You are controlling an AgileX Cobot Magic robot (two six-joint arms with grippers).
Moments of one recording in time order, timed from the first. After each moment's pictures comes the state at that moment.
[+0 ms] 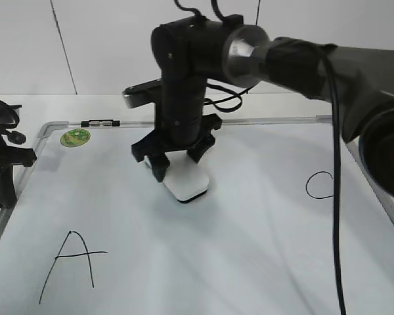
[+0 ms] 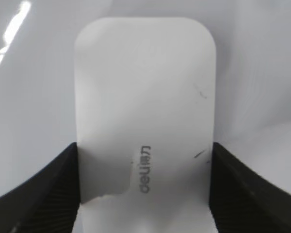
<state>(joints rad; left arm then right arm) -0.04 1.97 -1.30 -0.14 1.04 0.07 0.67 2.39 -2.13 0.01 1.22 0.06</state>
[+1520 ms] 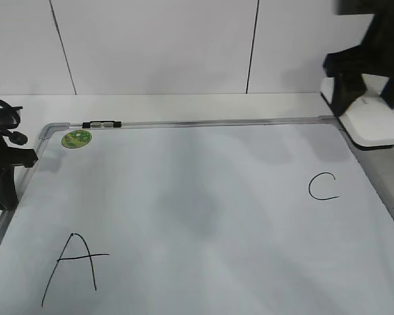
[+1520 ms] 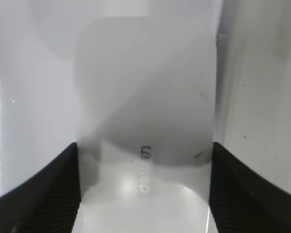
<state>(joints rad) -0.04 1.98 -1.30 -0.16 1.06 0.07 0.21 1.74 -1.58 -0.03 1.24 0.10</state>
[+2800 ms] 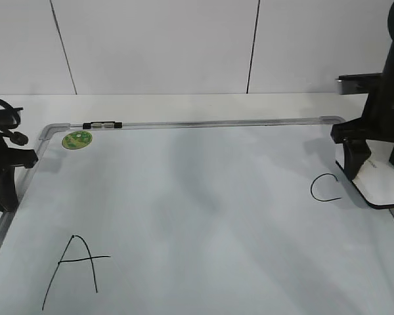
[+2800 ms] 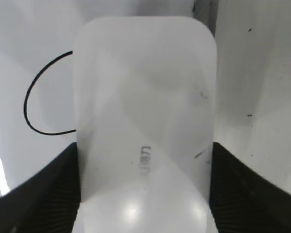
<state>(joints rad) -0.04 1.98 -1.30 -0.17 1.07 0.07 0.11 1.92 -1.46 -0.05 1.22 0.08</state>
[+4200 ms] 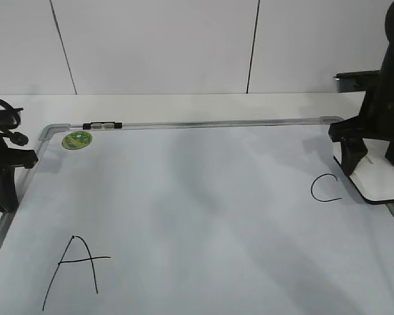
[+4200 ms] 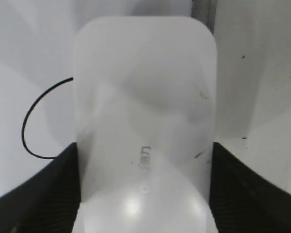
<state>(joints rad) -0.04 1.98 -1.30 -0.17 1.08 0.07 0.11 1.93 -1.47 -0.07 1.16 0.08</state>
